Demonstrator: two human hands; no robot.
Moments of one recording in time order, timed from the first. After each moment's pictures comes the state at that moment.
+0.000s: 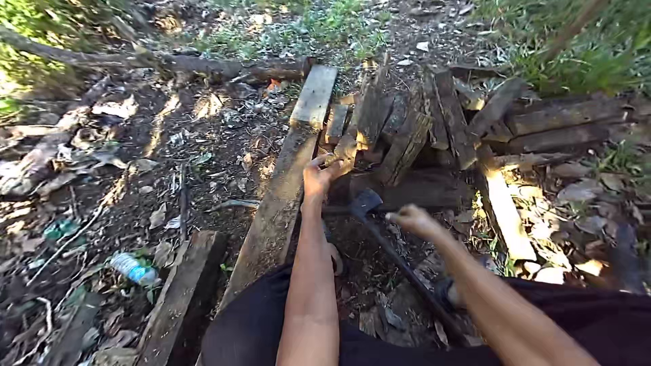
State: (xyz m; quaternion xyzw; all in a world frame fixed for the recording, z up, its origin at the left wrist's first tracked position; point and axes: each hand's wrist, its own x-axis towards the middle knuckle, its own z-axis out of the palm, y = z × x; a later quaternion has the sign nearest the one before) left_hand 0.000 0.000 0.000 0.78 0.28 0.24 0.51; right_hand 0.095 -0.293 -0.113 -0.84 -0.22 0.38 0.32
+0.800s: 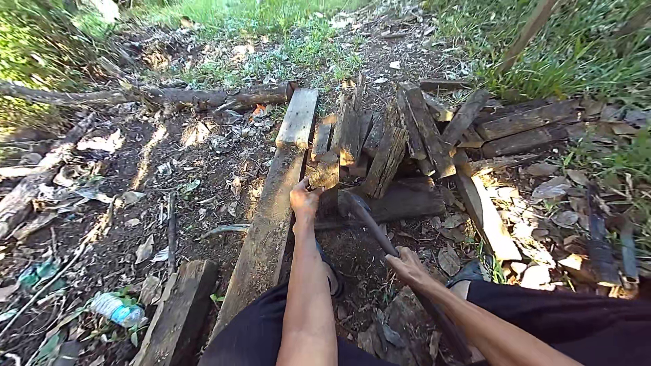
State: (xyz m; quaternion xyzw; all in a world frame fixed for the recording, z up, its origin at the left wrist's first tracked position) left_hand -0.011 -0.013 -0.020 0.84 0.31 0.26 0.37; right_hand 0.015 -0.332 -0.118 -0.83 -0.09 0.40 0.38
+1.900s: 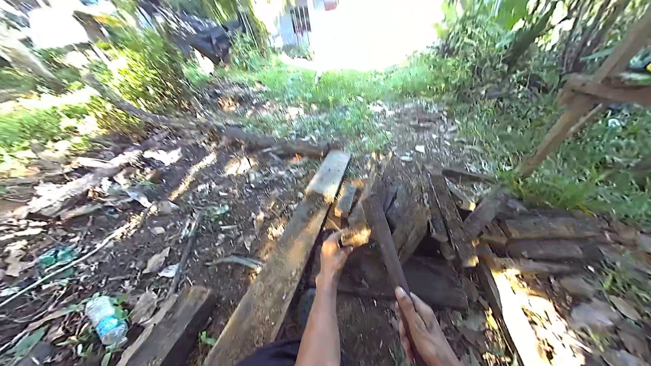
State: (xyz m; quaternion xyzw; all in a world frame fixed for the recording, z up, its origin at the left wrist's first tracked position) left_hand 0.022 0.003 -0.052 0.83 0.30 0.24 0.40; right_hand 0.023 -0.294 0.015 -0.69 -0.14 0.37 0.60
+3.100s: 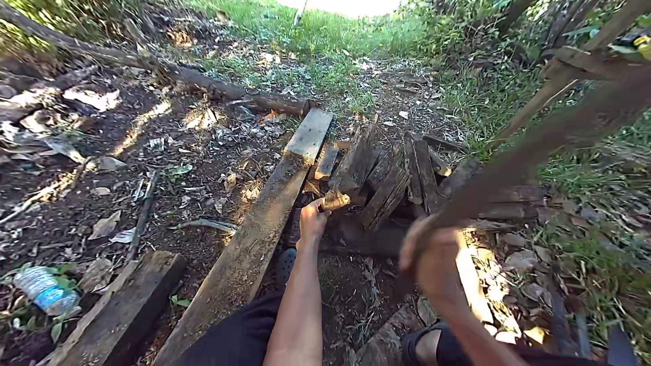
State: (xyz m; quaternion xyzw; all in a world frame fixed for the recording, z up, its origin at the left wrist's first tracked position) left_hand 0.007 -0.007 -0.057 0.82 0.33 0.24 0.40; right_hand 0.045 -0.296 0.094 -0.62 -0.32 0.11 0.71
